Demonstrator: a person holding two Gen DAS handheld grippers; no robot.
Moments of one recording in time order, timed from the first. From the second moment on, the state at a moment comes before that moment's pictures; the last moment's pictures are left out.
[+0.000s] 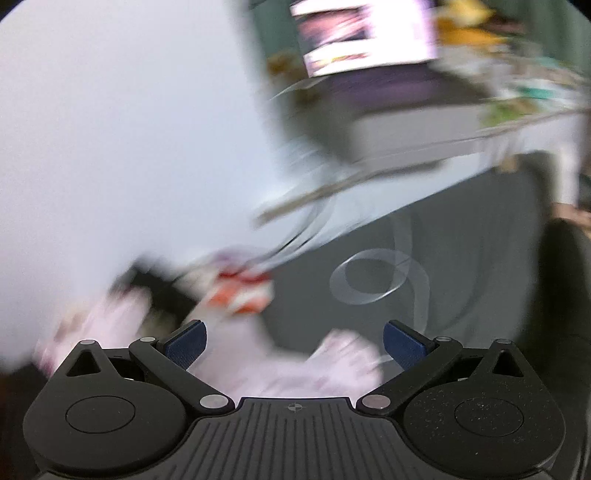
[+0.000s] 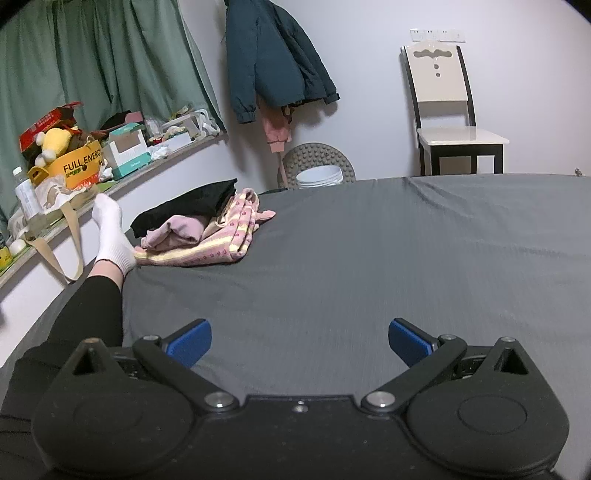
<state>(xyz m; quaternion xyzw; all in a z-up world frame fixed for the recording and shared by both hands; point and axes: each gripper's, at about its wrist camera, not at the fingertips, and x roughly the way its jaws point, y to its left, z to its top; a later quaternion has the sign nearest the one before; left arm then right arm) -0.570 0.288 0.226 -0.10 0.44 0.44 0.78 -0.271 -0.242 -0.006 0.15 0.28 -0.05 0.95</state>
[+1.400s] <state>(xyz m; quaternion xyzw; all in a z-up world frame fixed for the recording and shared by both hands) -0.719 0.332 0.142 -0.29 0.41 0.50 0.70 -0.274 -0.251 -0.020 0.16 0.31 -0.06 0.93</state>
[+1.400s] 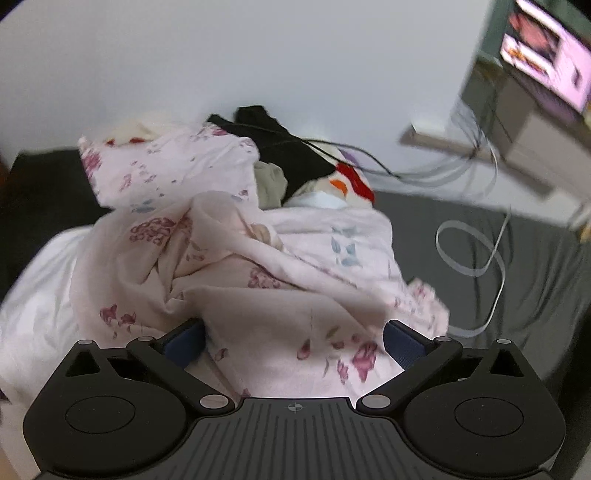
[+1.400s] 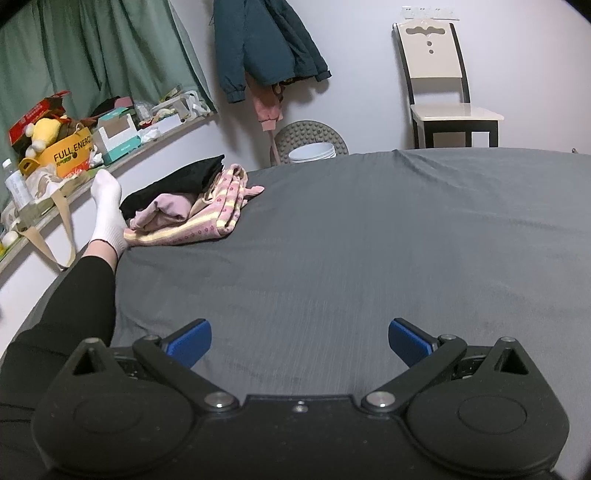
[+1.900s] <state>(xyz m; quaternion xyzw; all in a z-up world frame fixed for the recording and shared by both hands) -0.732 0.340 0.160 -0.23 0.36 0.54 0.73 -0.271 -0.248 -0.020 0.15 0.31 -0.06 0.93</state>
